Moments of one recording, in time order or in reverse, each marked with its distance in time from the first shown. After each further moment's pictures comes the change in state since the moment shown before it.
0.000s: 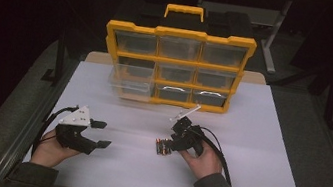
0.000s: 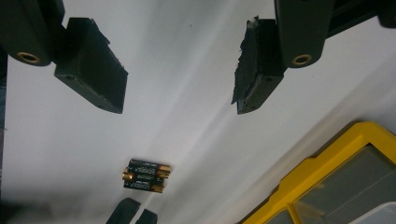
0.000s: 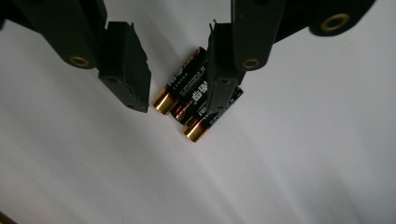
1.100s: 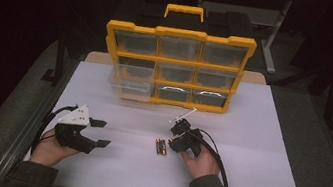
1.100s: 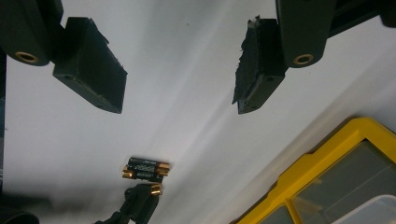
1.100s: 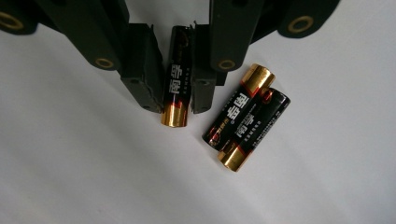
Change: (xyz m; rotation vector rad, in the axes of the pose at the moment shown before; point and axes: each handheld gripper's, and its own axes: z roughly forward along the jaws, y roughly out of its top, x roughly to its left) left arm 0.003 0.001 -0.002 -0.010 0.000 0.015; right arm -0.004 -0.006 0.020 0.090 -0.106 0.082
